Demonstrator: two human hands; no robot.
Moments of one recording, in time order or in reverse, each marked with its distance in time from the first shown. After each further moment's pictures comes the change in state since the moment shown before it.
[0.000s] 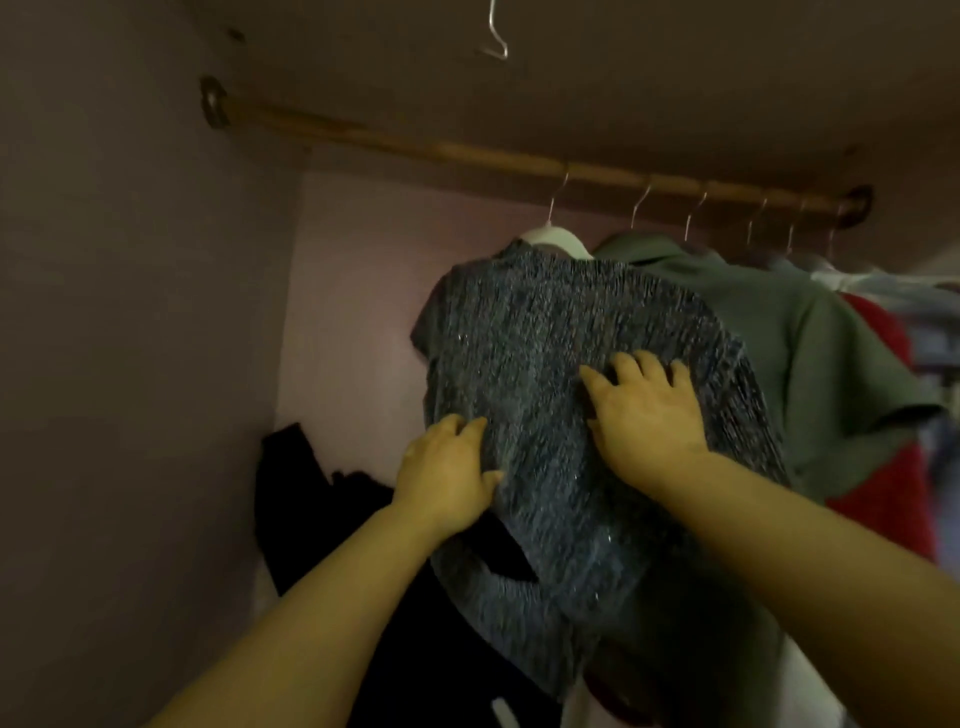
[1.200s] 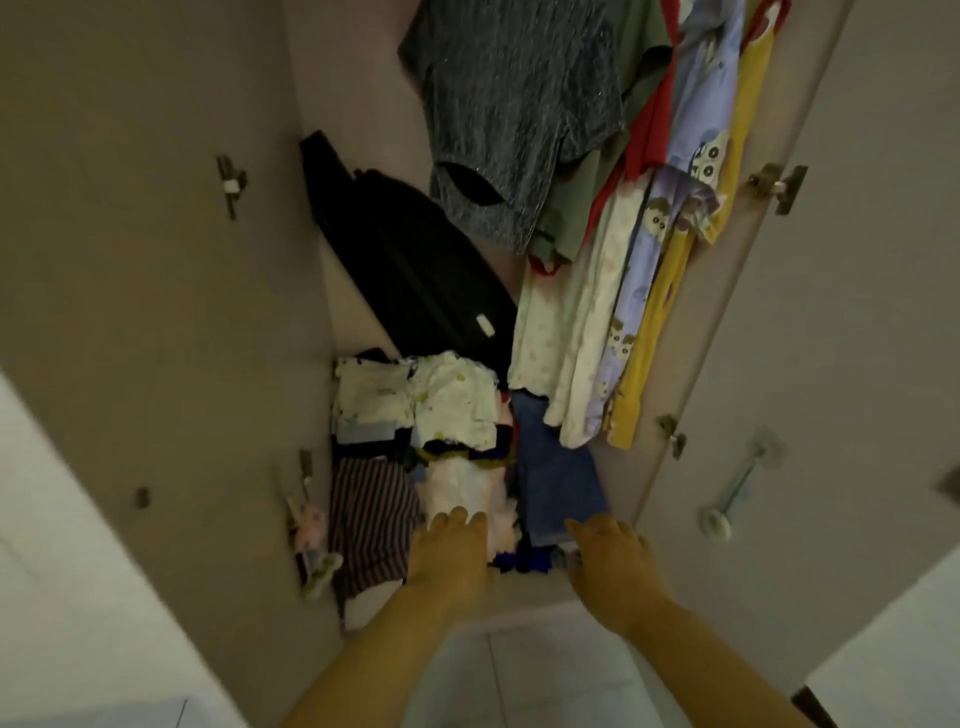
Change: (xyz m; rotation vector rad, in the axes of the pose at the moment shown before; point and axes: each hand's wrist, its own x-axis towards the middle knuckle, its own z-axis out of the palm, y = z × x) left_hand -0.618 0.107 -0.048 0.144 -0.870 -0.083; right_hand -0.647 -0.114 -0.038 0.421 -0.824 0.093
